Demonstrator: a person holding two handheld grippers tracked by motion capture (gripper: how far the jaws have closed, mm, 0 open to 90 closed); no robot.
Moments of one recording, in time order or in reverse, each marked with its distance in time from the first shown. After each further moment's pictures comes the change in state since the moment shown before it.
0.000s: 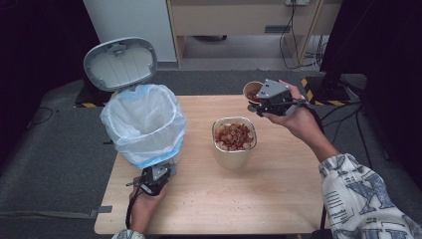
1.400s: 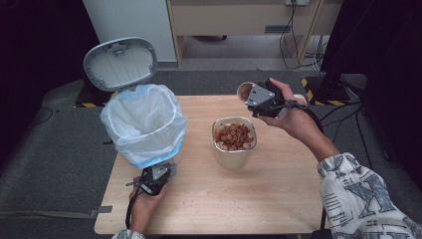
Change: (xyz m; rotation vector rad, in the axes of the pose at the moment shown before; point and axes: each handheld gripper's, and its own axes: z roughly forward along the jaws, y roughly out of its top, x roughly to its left) left arm 0.000 0.001 0.000 0.004 -0.002 -0.001; right arm 0.018 0.027 -0.006 0.048 -0.063 -0.252
